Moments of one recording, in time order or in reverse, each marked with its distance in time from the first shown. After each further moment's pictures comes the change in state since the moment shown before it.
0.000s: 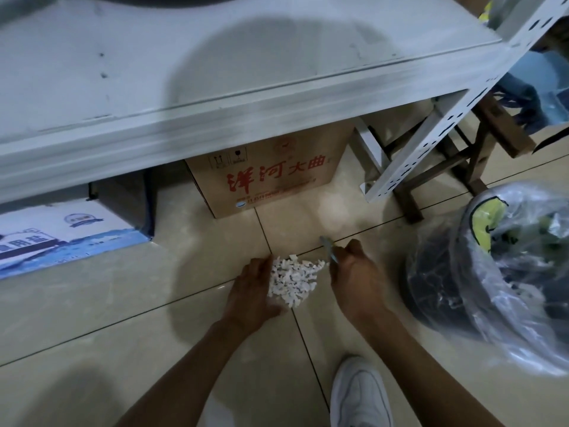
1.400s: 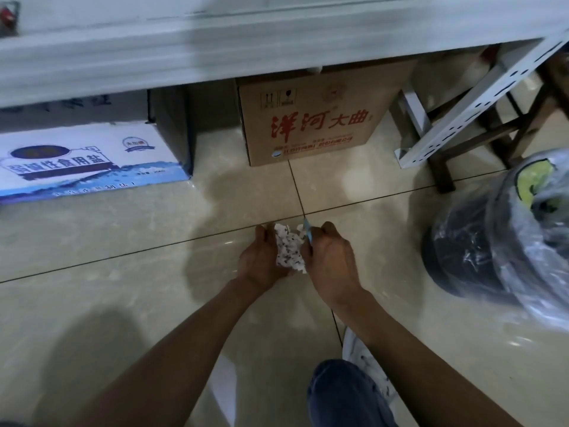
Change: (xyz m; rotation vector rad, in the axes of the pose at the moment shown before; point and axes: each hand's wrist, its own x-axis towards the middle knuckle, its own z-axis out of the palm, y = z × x) left_hand -0.051 -0.013 0.001 -0.054 -0.025 -0.239; right_hand -0.060 -0.071 0.035 0.031 -0.018 -0.218
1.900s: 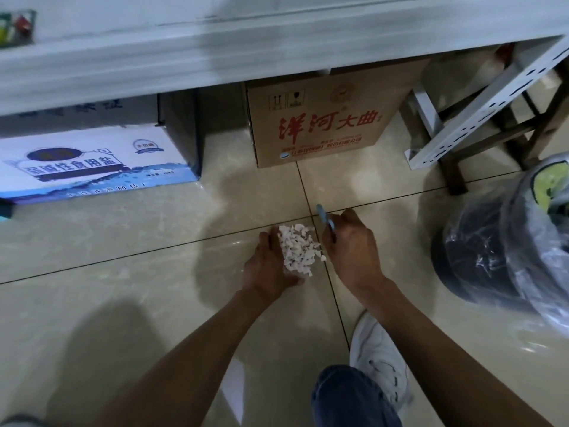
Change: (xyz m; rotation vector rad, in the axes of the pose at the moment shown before) left_hand -0.016 0.002 0.002 -0.072 0.022 -0.059; right_hand 0.022 0.026 -0.005 0.050 0.141 -0.066
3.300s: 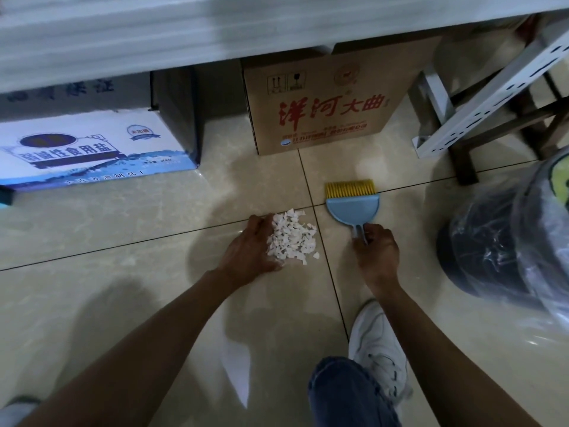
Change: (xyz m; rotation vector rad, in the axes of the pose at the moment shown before) left_hand 0.012 -0.036 -0.021 0.049 -0.022 0.215; right_hand -0.028 0.080 0.048 0.172 -0.030 0.517
